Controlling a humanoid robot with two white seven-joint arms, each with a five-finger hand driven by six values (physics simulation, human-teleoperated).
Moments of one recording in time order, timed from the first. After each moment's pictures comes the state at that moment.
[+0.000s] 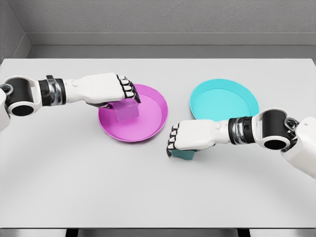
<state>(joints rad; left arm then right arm) -0.98 0.75 -1.13 -1.38 -0.56 -0.61 -0.12 -0.65 -0.67 0.84 -1.69 0.57 -0.61 0.61</state>
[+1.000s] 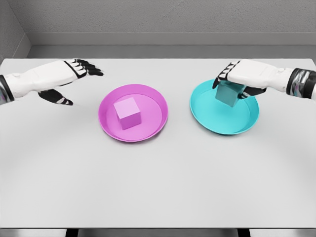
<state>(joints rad) -0.88 0.97 -1.04 -1.35 -0.19 -0.61 -0.11 -0.67 -0.68 0.45 -1.36 0.50 -0.62 0.61</state>
